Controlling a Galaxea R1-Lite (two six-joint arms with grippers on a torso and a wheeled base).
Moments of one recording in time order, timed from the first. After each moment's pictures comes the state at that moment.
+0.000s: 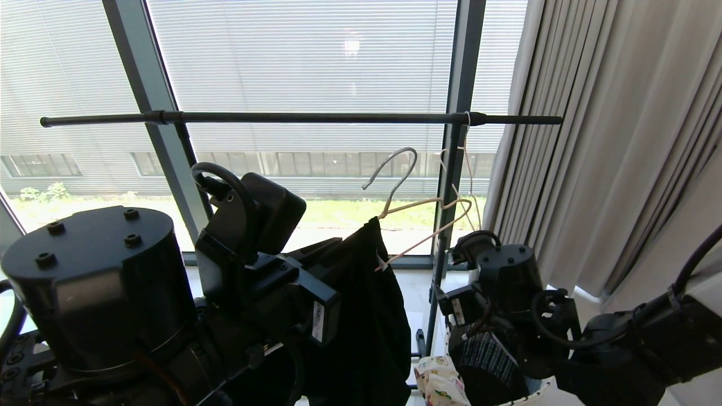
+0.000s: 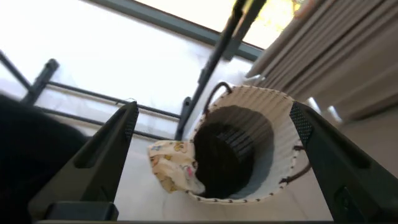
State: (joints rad) left arm -0.85 1.46 -0.61 -0.70 0.26 0.13; right arm 0.80 1.93 -0.75 -0.73 -0.58 0.07
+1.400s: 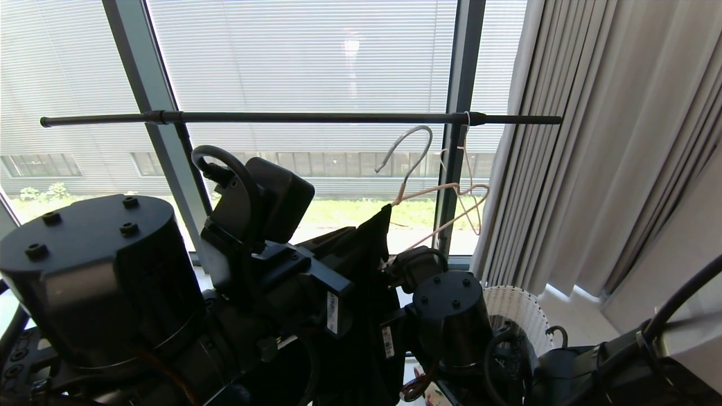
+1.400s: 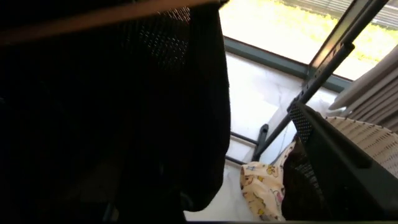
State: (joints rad) left arm -0.89 1.48 -0.65 -0.74 0.26 0.11; right arm 1.08 2.00 -0.86 -0.77 -0.54 0.22
